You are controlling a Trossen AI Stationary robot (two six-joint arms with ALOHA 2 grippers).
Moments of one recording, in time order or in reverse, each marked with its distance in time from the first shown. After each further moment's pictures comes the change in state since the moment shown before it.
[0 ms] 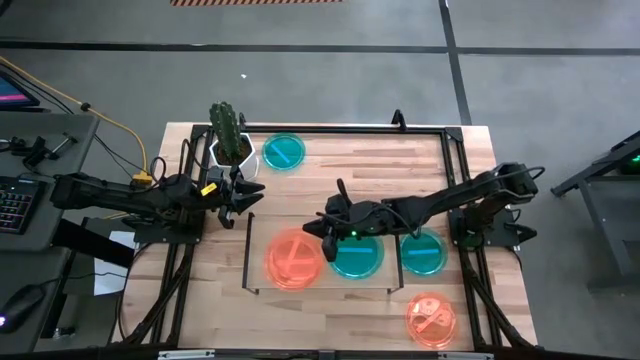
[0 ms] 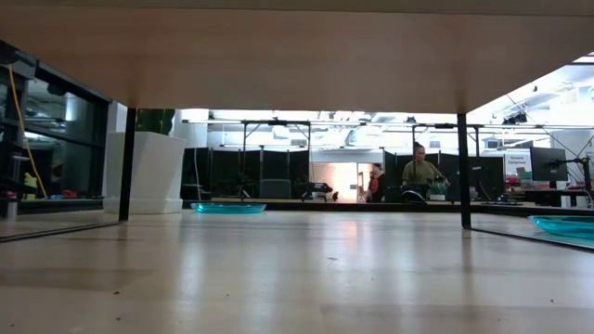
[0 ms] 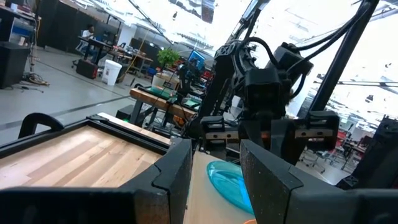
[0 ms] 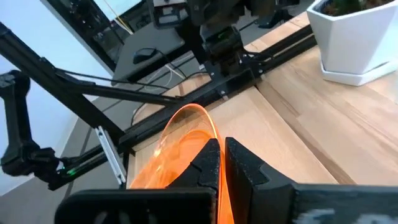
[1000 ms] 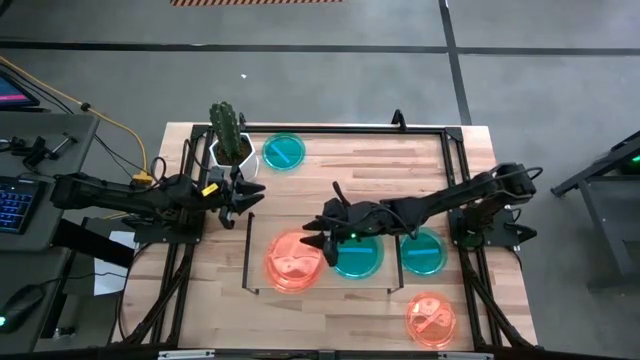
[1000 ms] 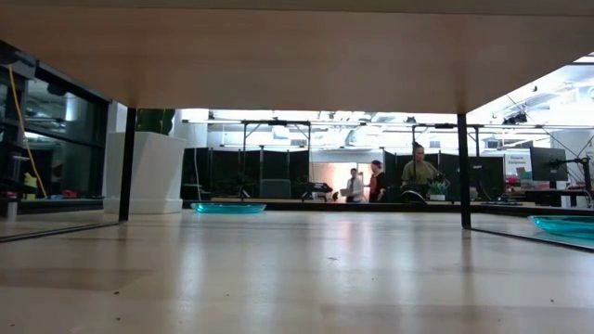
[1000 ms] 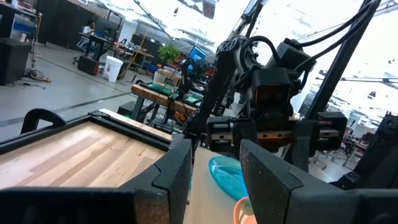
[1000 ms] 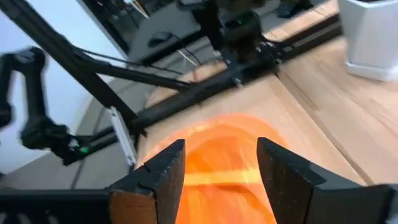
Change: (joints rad) left arm 0.000 0.000 0.000 -0.020 0.000 0.000; right arm 0.001 0.006 0.000 -0.005 -0.087 -0.045
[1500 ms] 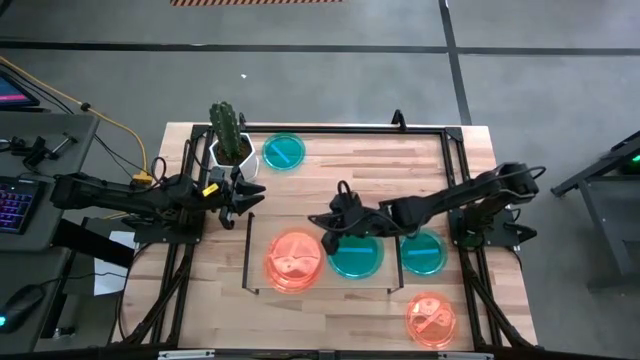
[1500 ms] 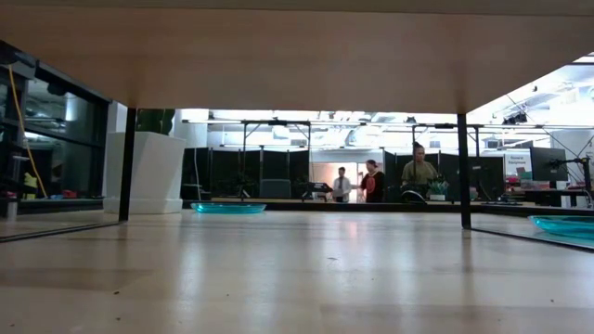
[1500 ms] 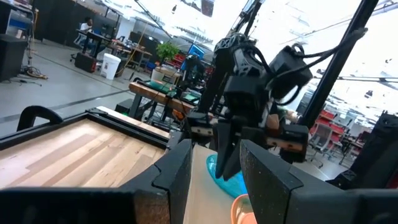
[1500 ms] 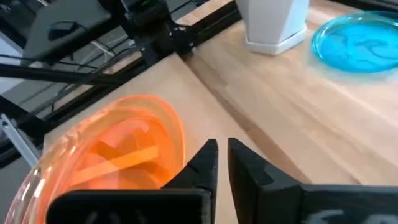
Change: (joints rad) left arm 0.000 0.001 0.000 -0.003 0.011 -0.009; right arm 0.014 -0.015 0.000 -0.247 0.268 0.112
